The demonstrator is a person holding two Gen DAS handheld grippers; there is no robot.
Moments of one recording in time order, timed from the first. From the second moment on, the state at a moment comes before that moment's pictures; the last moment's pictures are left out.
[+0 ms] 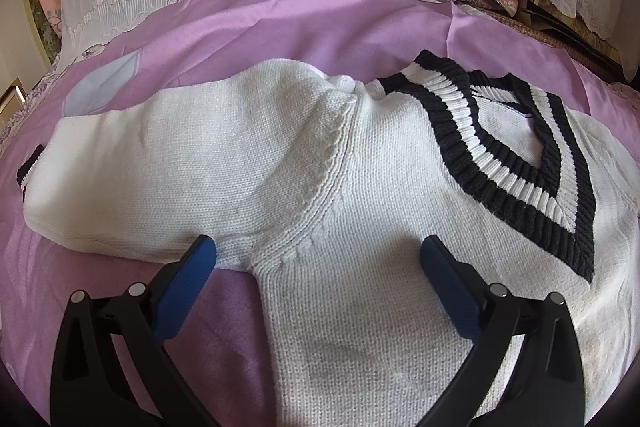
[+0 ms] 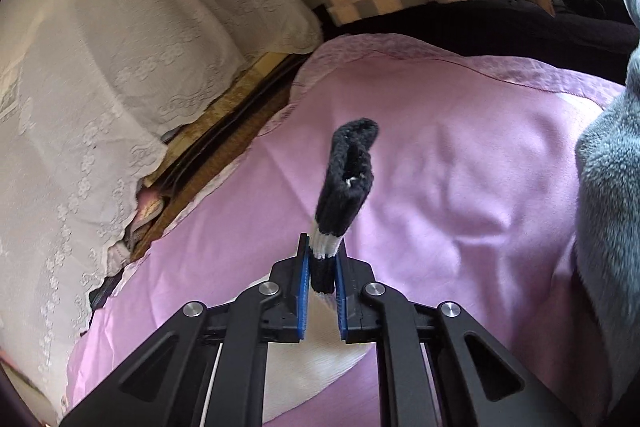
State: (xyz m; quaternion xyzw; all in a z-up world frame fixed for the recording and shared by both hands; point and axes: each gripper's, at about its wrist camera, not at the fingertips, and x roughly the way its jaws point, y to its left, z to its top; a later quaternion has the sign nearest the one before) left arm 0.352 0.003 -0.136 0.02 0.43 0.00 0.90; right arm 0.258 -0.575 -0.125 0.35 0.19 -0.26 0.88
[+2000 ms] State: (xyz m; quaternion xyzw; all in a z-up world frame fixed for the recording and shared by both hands) left arm 0.415 0.017 -0.120 -0.19 0.43 -0.09 0.88; right arm 0.403 -0.176 -0.115 0.13 0.36 0.11 0.92
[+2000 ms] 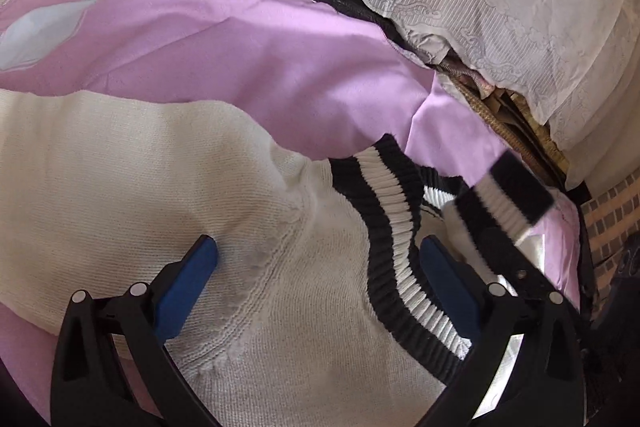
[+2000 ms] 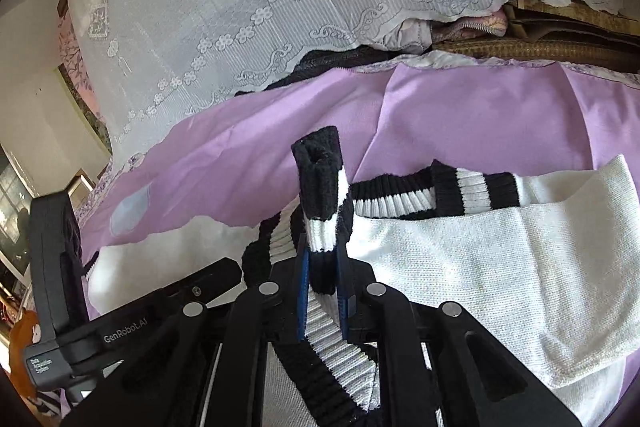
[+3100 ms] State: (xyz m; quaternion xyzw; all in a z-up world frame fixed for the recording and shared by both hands) left arm 0.404 -0.012 -0.121 -0.31 0.46 -0.27 0.79; right arm 0.397 -0.372 -0.165 0.24 0.39 -0.03 0.89
